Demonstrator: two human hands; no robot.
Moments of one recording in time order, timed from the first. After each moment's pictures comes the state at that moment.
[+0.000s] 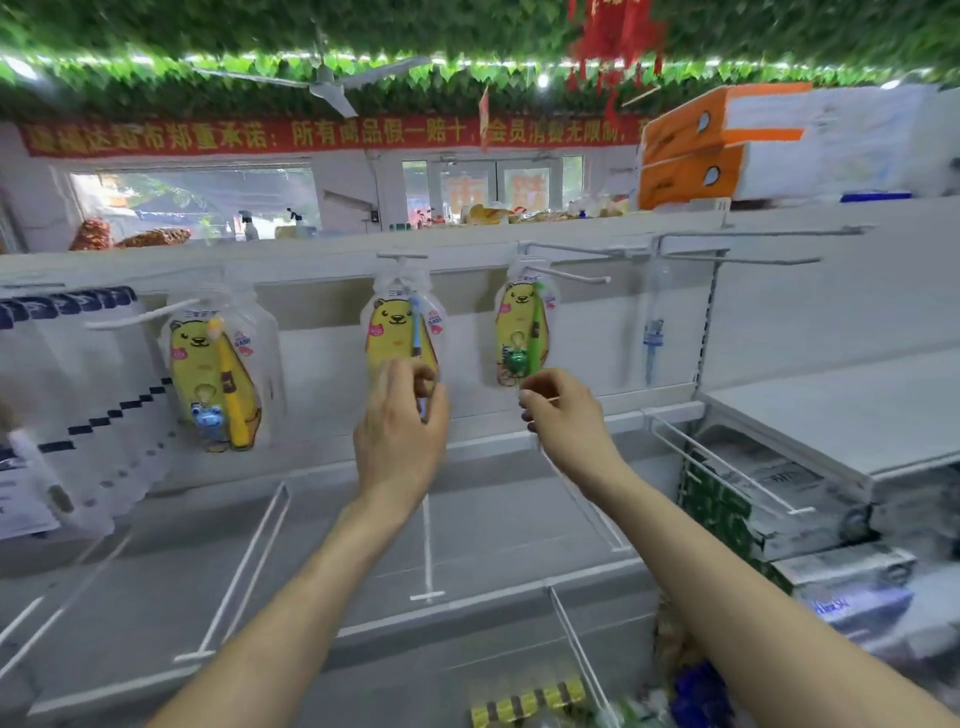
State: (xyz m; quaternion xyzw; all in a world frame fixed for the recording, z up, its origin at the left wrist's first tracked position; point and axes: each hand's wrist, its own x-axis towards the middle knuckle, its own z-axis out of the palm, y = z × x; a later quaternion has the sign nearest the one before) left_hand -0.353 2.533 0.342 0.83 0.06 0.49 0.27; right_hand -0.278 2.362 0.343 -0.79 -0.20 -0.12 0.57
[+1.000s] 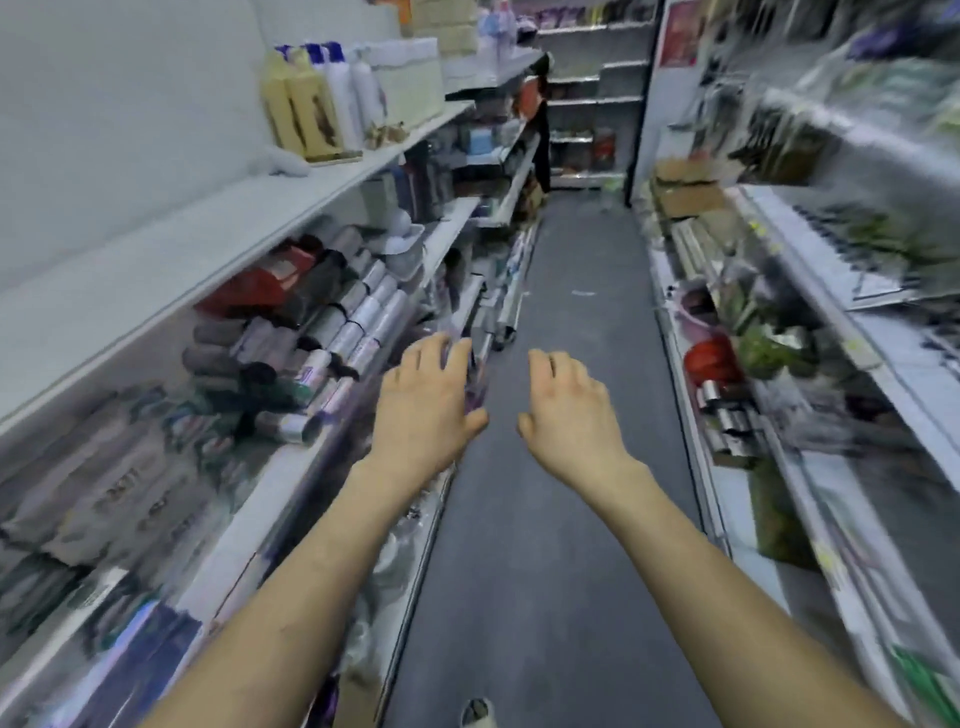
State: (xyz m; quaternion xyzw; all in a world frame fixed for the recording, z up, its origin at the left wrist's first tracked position) left_hand -0.168 1.608 0.175 0.85 -0.49 0.15 0.12; right_hand -0.303 1.495 0.162 -0.93 0.32 -0.16 0.04
